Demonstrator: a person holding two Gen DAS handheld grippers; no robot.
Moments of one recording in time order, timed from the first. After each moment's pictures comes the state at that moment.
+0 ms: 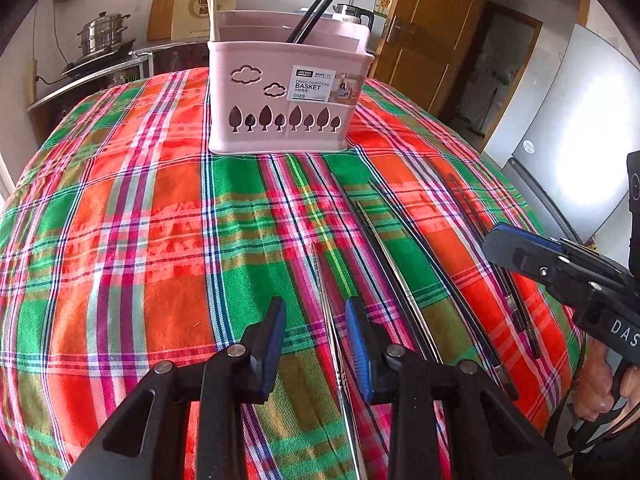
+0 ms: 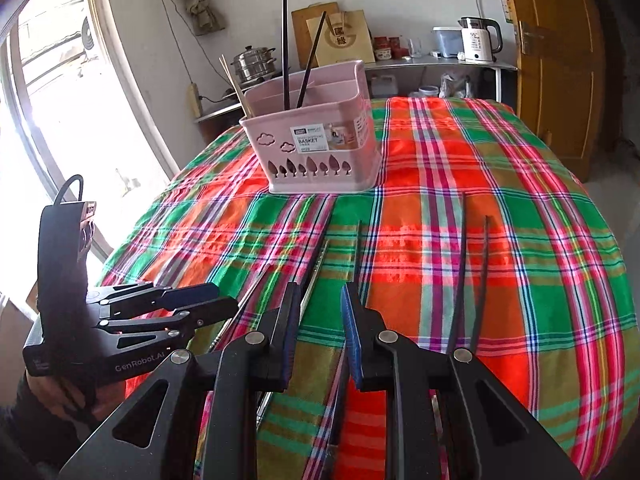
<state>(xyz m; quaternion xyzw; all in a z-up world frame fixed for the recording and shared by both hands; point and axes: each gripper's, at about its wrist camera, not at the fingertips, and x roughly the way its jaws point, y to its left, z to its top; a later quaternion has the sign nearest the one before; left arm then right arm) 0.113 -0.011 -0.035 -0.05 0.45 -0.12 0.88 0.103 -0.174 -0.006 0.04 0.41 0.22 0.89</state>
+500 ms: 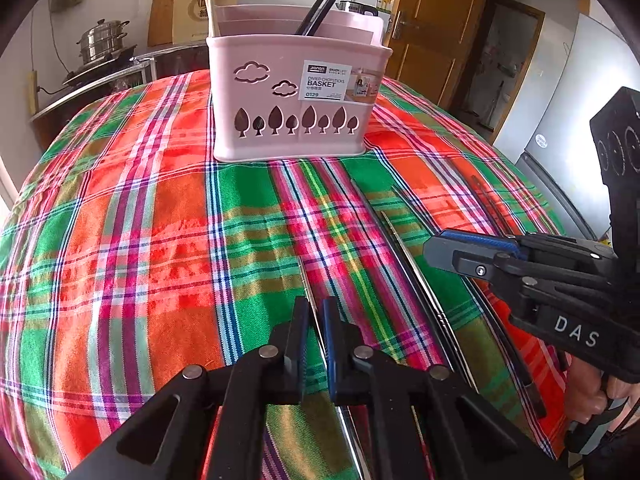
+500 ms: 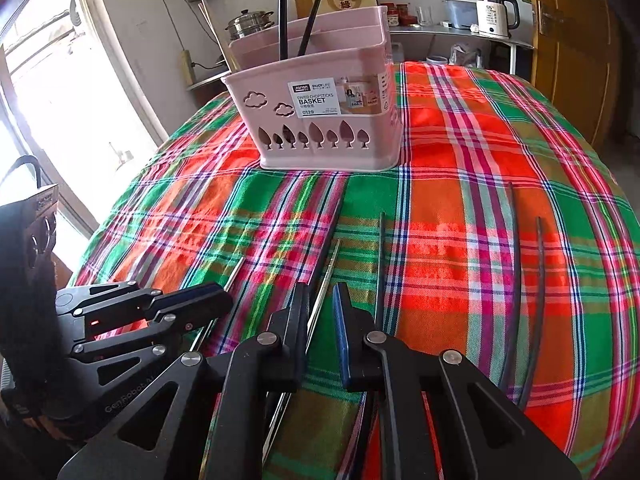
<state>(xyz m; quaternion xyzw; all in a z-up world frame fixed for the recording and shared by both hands) 0.137 -0.006 -0.042 -0.03 0.45 -0.10 0.89 0.149 -0.142 -0.035 0.01 0.46 0.22 0.86</state>
